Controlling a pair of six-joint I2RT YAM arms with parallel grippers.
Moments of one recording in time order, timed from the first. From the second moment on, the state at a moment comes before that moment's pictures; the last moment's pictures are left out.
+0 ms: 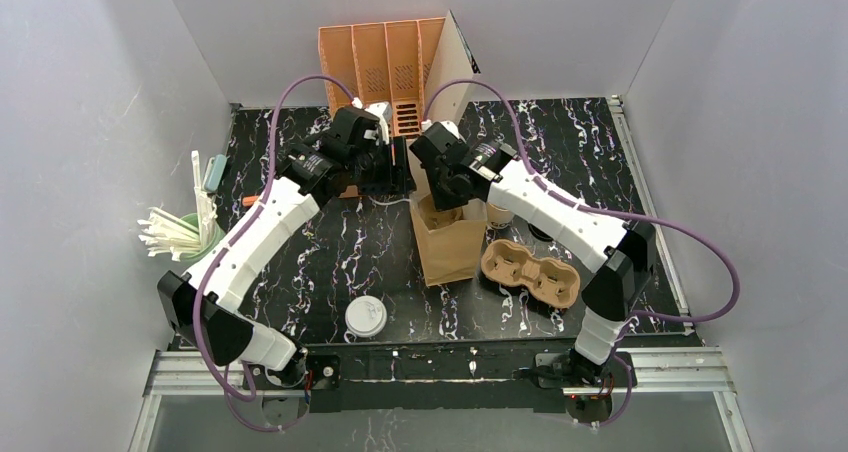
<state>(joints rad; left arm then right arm) -0.60 1.43 1.54 -0.87 0.06 -0.50 0.91 1.75 1.81 -1.09 0.31 0.50</state>
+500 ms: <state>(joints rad) -0.60 1.42 1.45 -0.73 0.12 -0.55 0.84 1.78 1.72 -1.04 0.20 0.49</state>
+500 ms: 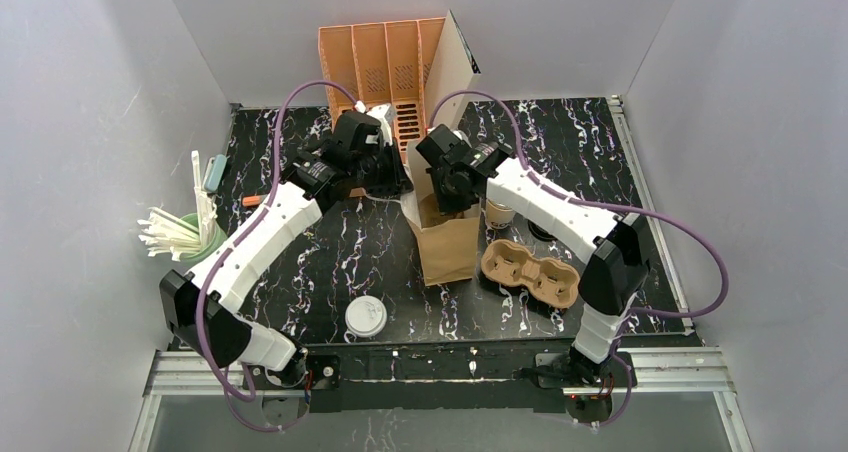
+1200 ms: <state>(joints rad) -0.60 1.35 1.33 -0.61 0.12 -0.72 0.93 1.77 1.63 -0.98 0.24 0.53</state>
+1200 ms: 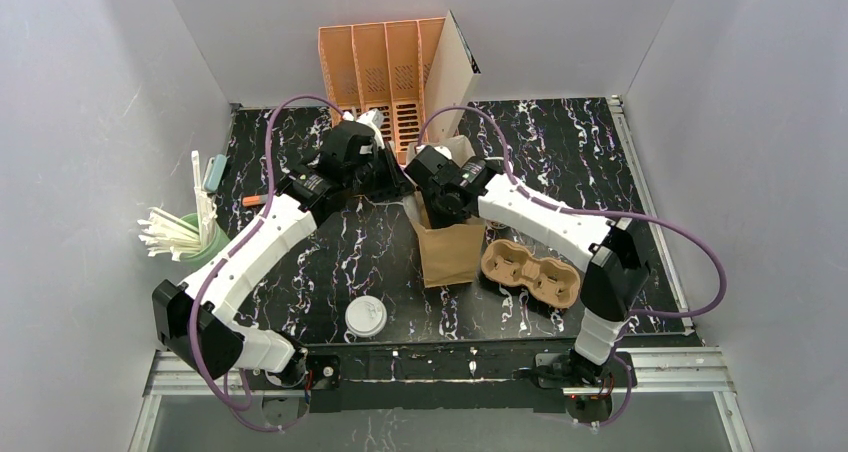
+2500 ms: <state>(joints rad) -0.60 1.30 1.28 -0.61 0.09 -0.77 0.86 1.85 1.41 -0.83 0.13 0.58</state>
